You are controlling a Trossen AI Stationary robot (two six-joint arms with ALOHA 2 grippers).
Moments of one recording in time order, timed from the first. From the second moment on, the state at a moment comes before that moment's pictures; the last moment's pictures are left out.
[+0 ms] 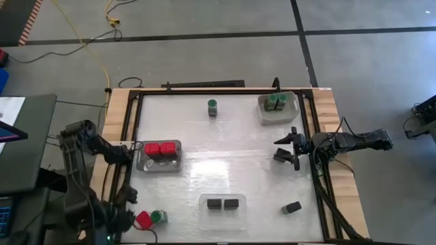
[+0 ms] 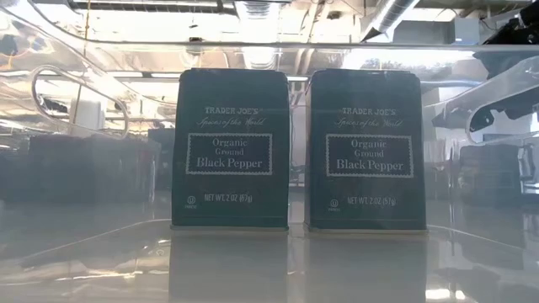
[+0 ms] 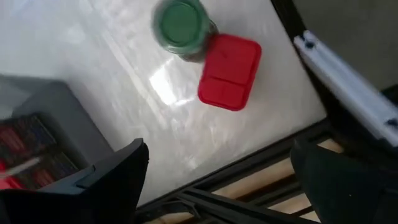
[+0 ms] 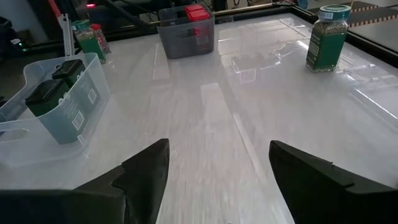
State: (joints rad) left arm -1.22 1.55 1.50 -1.41 -0.19 -0.67; right arm 0.15 0.06 0.12 -0.36 0.21 0.19
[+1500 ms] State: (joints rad) left arm -1.14 1.61 1.11 -0.88 -0.16 -0.54; right arm 0.15 0.06 0.12 -0.36 0.21 0.19
